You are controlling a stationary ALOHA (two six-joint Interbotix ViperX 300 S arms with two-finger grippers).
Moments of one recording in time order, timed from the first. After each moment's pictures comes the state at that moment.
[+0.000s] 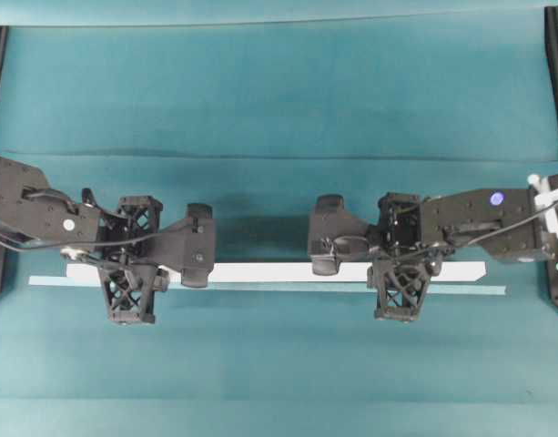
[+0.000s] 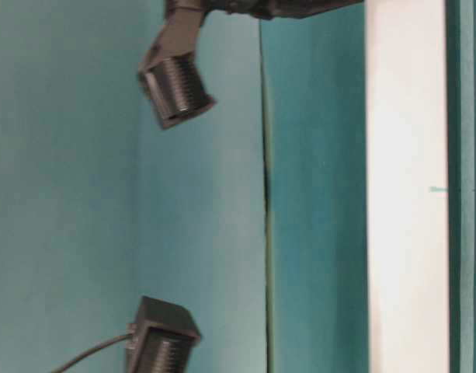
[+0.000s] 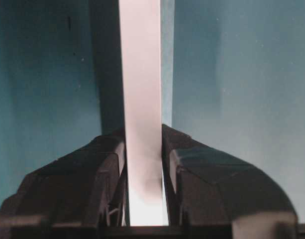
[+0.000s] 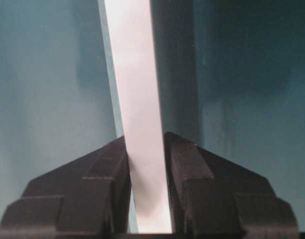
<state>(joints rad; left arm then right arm) -0.05 -0.06 0.74 0.03 0.59 -0.05 0.01 0.05 0.62 0.06 0.74 0.07</state>
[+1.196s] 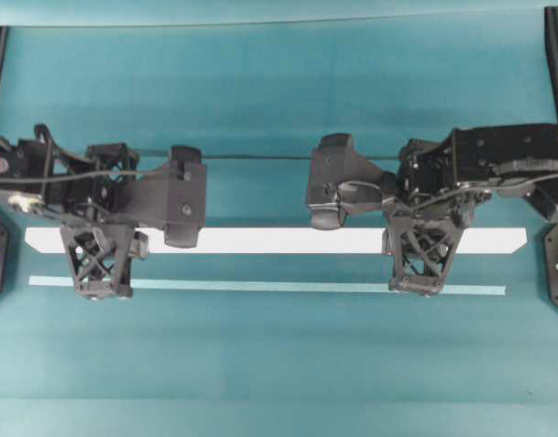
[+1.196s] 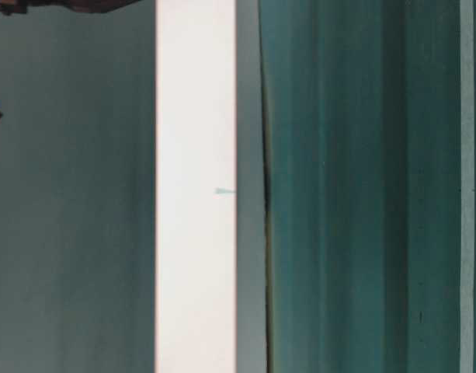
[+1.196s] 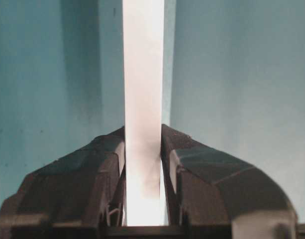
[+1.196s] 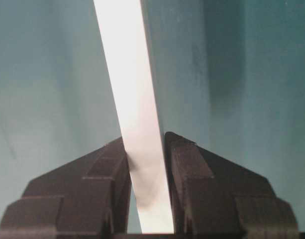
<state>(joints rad) -0.02 -0.26 0.46 0.03 1.11 -0.04 -0.03 -0.12 0.33 0.06 1.25 0.09</state>
